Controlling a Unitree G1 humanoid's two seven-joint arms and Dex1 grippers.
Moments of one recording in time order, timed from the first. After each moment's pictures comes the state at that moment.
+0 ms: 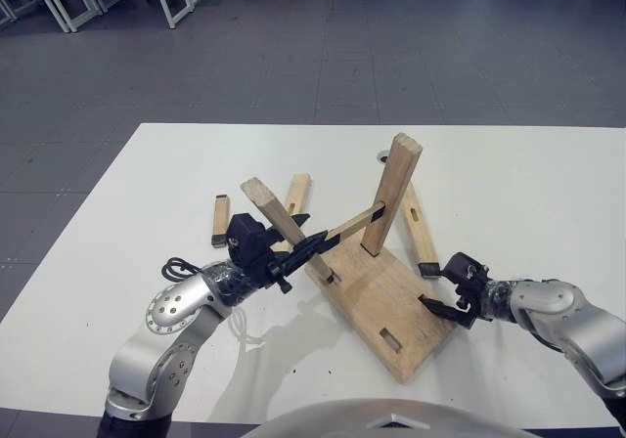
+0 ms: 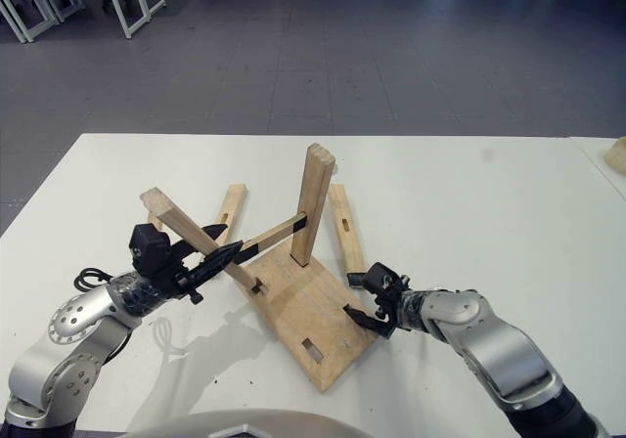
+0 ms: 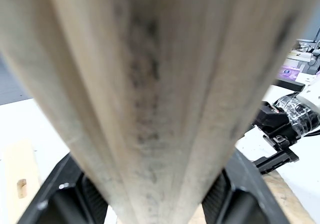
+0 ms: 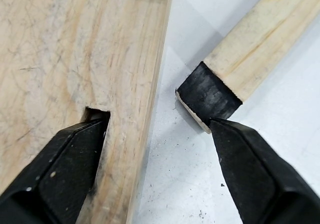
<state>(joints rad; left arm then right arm) 0.20 0.46 0.01 -0.64 -0.60 0.43 -0.56 0.05 -0.83 0.23 -0.58 0.32 0.93 0.59</state>
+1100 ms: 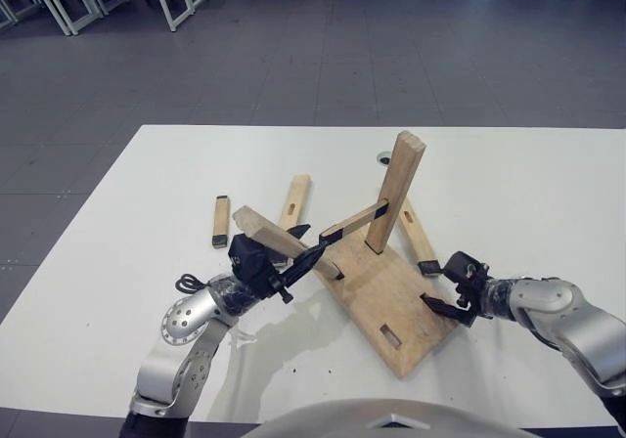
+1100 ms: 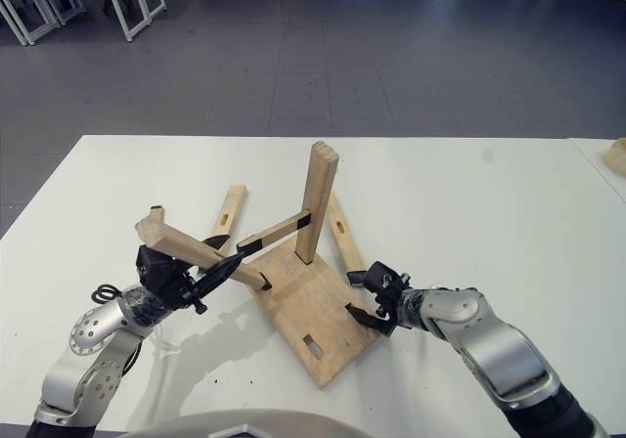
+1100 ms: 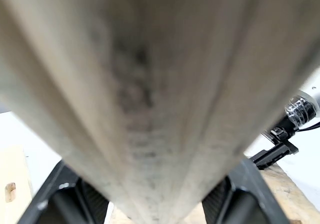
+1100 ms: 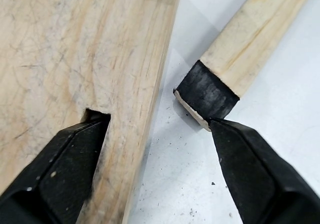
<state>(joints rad) 0.25 0.41 -0.06 -0.40 -0.52 0.10 -0.68 0.04 -0.83 0.24 -0.57 0.28 0.91 0.60</state>
